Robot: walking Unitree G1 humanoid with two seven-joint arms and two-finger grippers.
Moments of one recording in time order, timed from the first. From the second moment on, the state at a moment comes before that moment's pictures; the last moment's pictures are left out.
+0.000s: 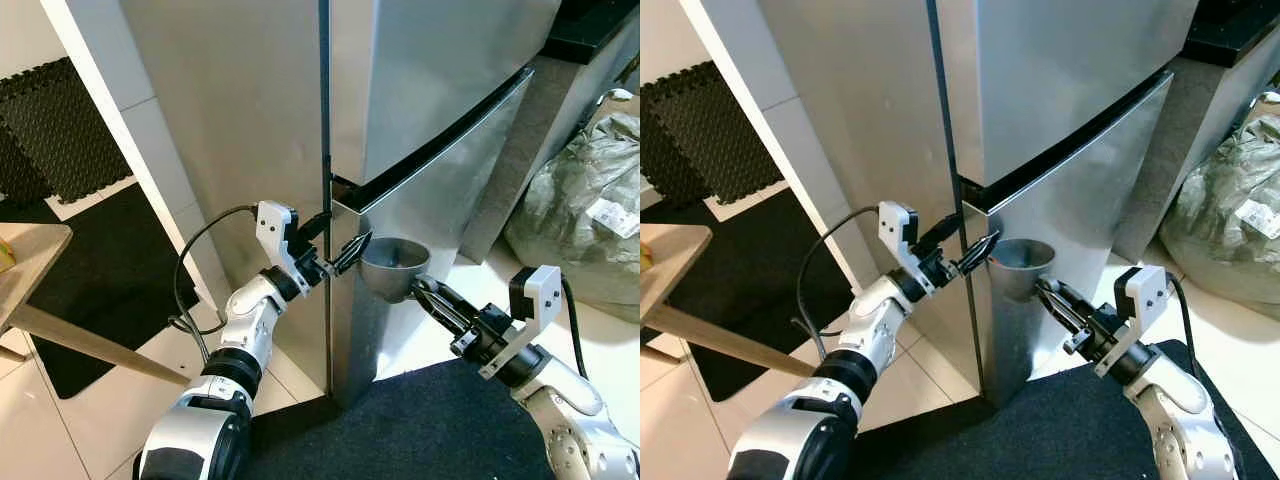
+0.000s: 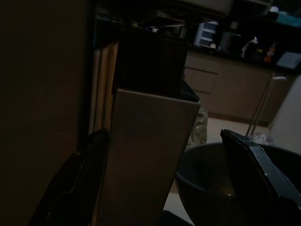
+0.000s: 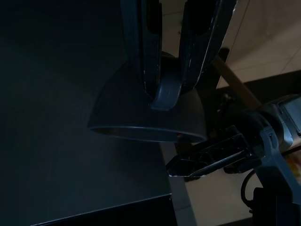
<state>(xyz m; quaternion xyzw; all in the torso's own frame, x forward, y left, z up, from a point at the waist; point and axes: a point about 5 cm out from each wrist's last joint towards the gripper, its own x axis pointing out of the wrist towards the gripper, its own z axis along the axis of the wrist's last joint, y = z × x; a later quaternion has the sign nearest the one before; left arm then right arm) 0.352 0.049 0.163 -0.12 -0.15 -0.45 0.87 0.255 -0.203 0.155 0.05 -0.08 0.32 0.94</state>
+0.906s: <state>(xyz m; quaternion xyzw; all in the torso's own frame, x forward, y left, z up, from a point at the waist) 0.348 0.040 0.152 -0.12 -0.11 -0.47 0.87 0.252 -0.213 0.153 0.05 -0.07 0.30 0.95</state>
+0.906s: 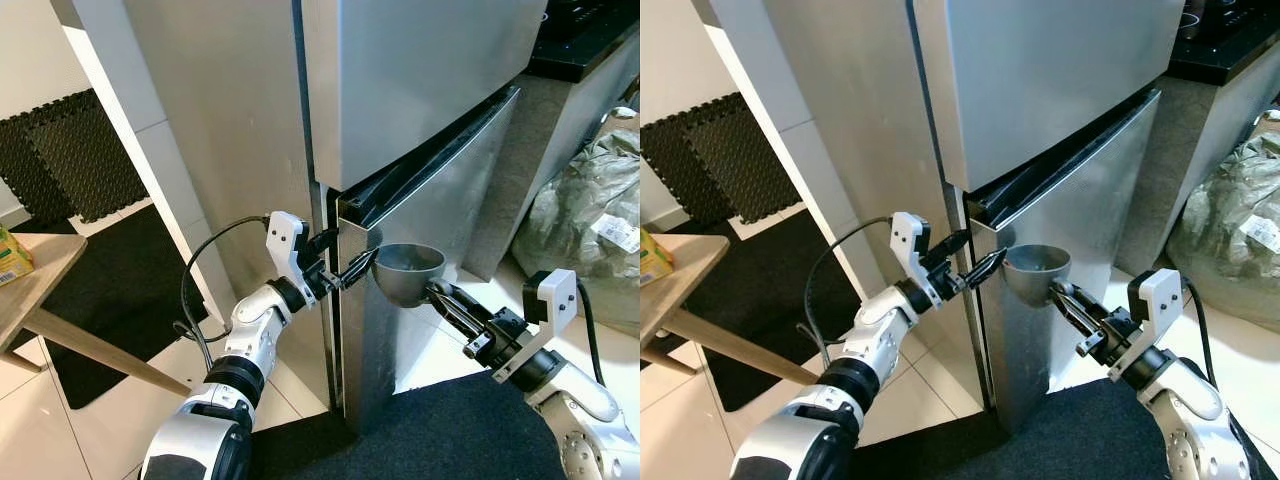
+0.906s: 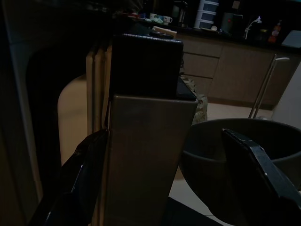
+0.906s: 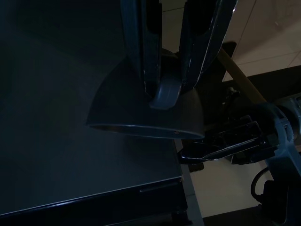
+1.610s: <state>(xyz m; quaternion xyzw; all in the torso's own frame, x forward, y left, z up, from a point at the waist) 0.307 0.038 0.085 -0.14 -0.01 -0.52 0.85 0.258 -0.199 0.158 0.05 -0.08 0.33 0.94</state>
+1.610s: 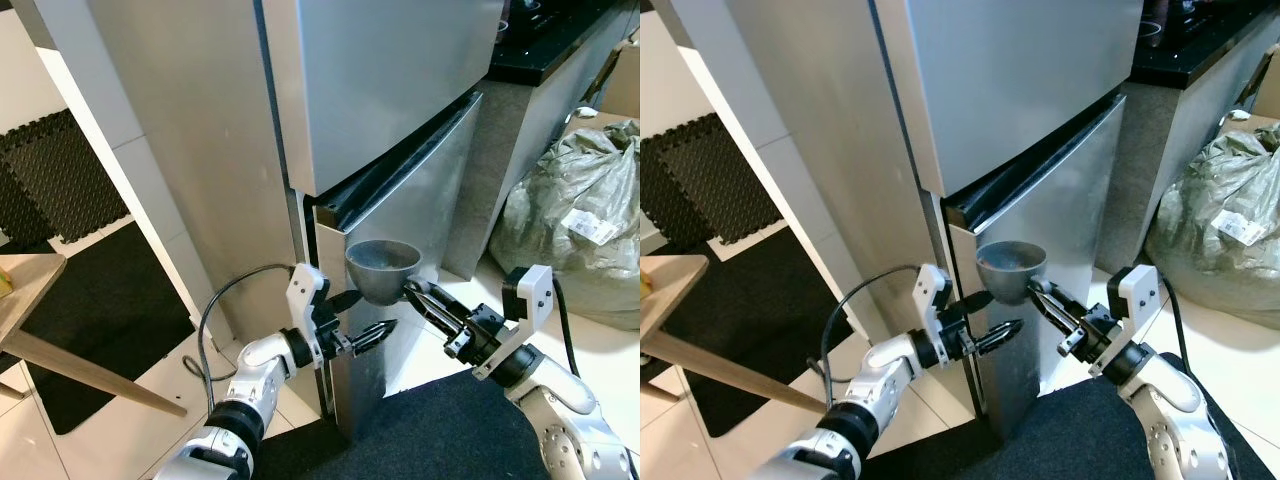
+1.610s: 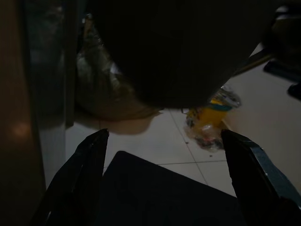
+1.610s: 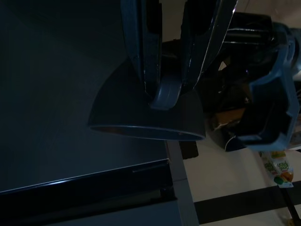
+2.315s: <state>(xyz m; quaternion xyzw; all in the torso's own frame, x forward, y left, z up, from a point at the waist) 0.307 0.063 0.061 -0.15 0.02 -0.37 0.92 0.263 -0.201 0.158 0.05 -0.08 0.32 0.94</state>
